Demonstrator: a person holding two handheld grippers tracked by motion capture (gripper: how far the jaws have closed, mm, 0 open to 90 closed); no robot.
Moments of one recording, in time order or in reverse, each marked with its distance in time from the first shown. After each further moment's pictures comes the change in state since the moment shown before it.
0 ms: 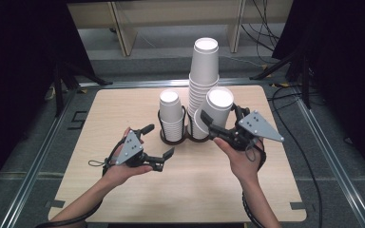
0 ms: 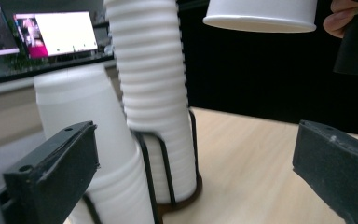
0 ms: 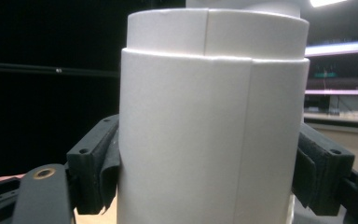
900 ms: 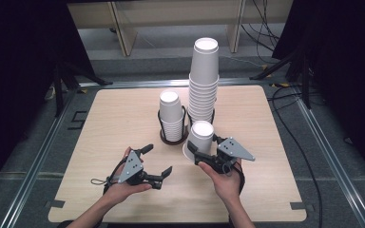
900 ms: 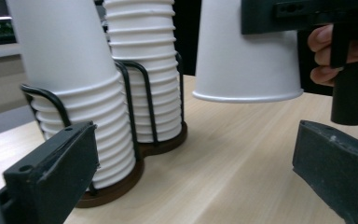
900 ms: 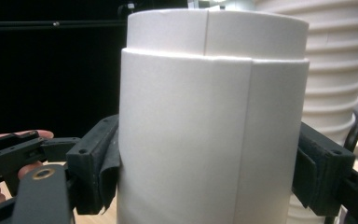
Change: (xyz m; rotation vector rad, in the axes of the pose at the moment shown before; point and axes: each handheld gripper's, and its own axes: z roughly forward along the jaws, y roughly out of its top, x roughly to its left) left arm -0.017 -0.052 -0.012 0.045 -0.003 -0.031; right arm 0.029 -0.103 0.000 0.201 0.025 0.175
